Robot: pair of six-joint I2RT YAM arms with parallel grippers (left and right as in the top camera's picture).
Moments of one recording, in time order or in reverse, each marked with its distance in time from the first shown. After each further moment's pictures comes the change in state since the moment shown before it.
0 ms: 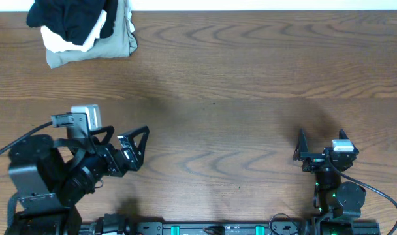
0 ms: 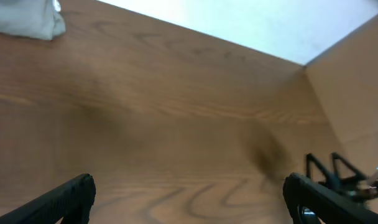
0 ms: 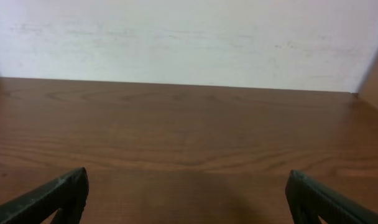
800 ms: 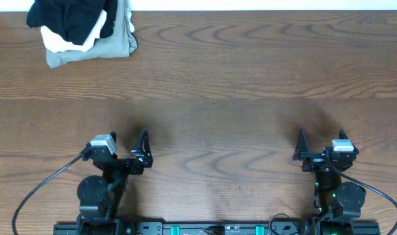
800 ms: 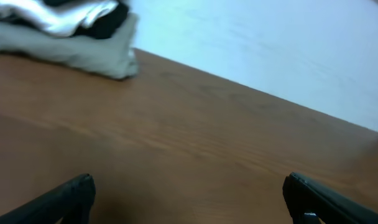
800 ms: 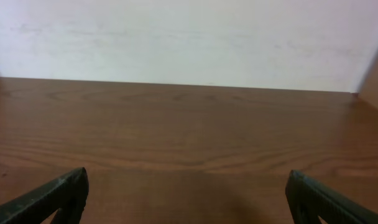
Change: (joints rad) left arm -0.132 -0.597 -1.012 0.810 -0.423 -0.158; right arm 0.000 0.000 0.000 0.000 0.000 0.000
